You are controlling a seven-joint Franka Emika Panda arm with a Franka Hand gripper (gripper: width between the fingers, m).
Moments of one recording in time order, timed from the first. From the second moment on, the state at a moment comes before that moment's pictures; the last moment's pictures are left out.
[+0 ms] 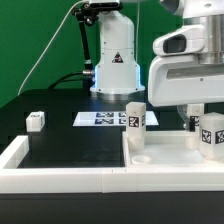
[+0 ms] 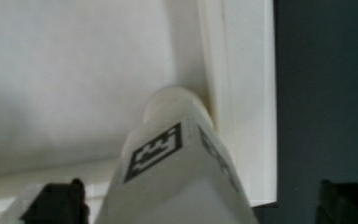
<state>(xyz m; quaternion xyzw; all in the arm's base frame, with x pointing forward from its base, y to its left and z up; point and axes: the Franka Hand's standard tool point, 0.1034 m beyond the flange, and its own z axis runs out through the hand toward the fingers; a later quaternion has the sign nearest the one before) 0.623 0.125 0.078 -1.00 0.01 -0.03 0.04</state>
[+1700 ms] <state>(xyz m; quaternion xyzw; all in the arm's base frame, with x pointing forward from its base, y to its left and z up) 0.625 0.112 0.074 -0.97 0.24 -0.02 0.07</state>
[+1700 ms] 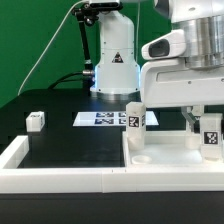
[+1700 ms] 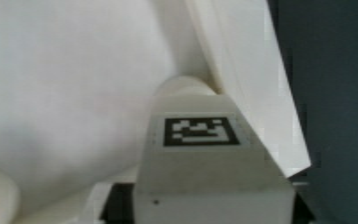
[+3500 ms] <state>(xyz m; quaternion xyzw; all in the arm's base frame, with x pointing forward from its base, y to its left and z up) 0.622 0.120 0.075 -1.00 0.06 0.00 0.04</state>
